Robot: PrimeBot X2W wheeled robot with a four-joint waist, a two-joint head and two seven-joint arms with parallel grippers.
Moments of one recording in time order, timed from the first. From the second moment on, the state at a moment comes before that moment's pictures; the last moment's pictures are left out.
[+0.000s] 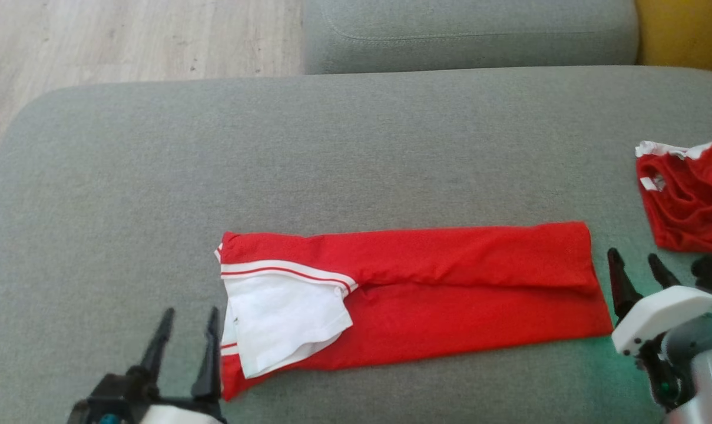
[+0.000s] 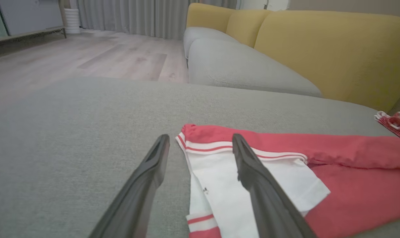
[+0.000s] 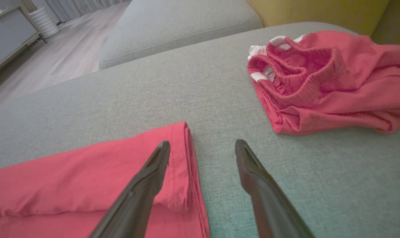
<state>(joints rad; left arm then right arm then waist) 0.05 0.38 -0.50 0.10 -0.59 0.20 -0.25 -0.14 -0.16 -0.12 0.42 0.31 0.12 0.17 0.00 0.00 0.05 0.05</state>
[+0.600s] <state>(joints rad) 0.08 0.37 -0.42 0.01 -0.54 0.28 -0.25 -0.14 -0.14 -0.14 0.55 0.22 0.12 0.23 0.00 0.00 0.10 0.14</state>
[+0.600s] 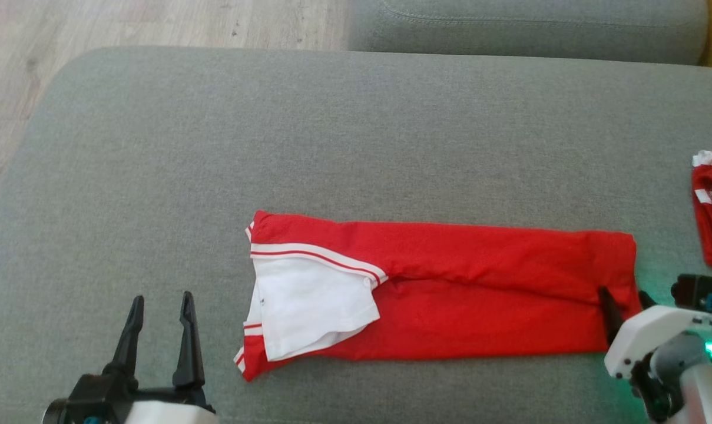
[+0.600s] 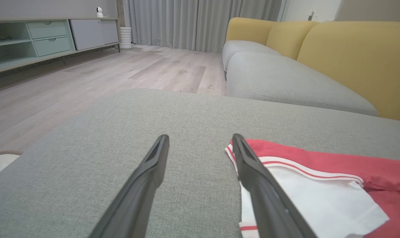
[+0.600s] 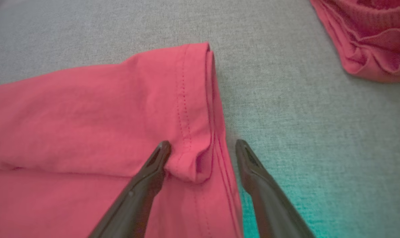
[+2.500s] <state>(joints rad) 0.07 0.34 -0.51 0.01 -0.52 0.28 -0.23 -0.11 -0.06 0.39 0.16 0.59 0.12 0.38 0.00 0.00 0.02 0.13</state>
